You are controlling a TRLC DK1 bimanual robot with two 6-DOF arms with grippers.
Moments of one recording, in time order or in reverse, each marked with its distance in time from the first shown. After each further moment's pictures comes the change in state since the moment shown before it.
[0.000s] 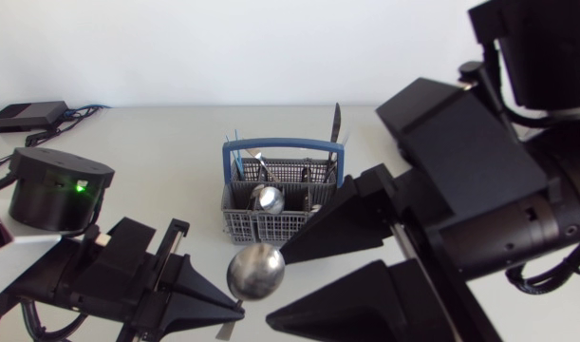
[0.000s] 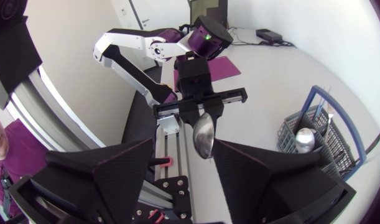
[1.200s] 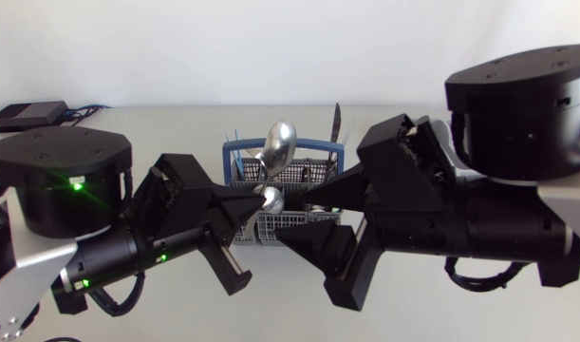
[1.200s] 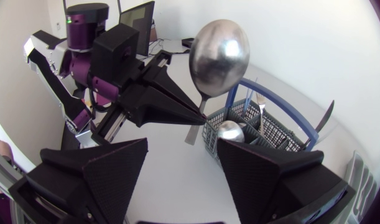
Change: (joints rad) left arm -0.283 0.109 0.024 0.533 -0.937 -0.407; right arm -0.019 -0.014 -0.230 0.365 0.454 0.084
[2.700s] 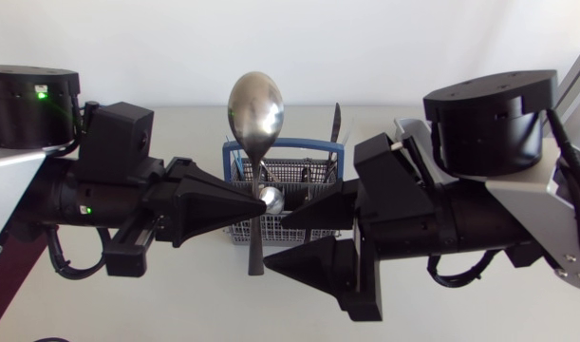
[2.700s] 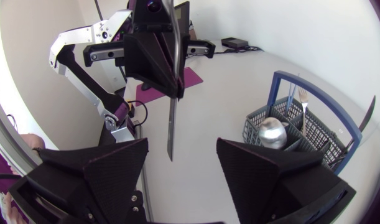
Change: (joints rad) left arm 0.354 0.016 0.130 -0.156 1.005 -0.194; right arm -0.112 0.067 -0.057 0.107 -0.398 -0.017
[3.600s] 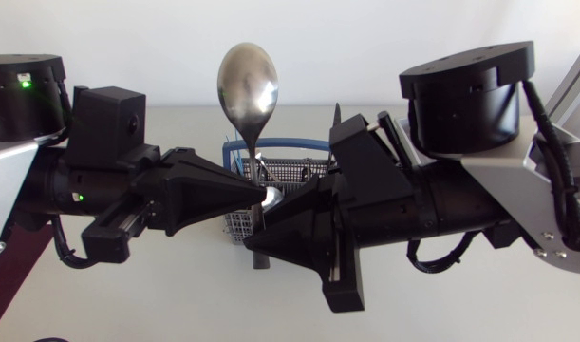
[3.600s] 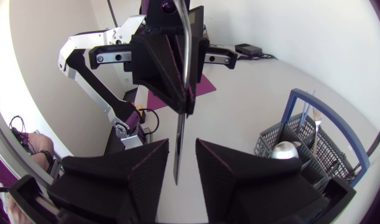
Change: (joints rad) left arm 0.018 0.012 0.000 0.137 0.086 -0.104; right arm 0.035 0.078 0.080 0.027 -0.050 0.000
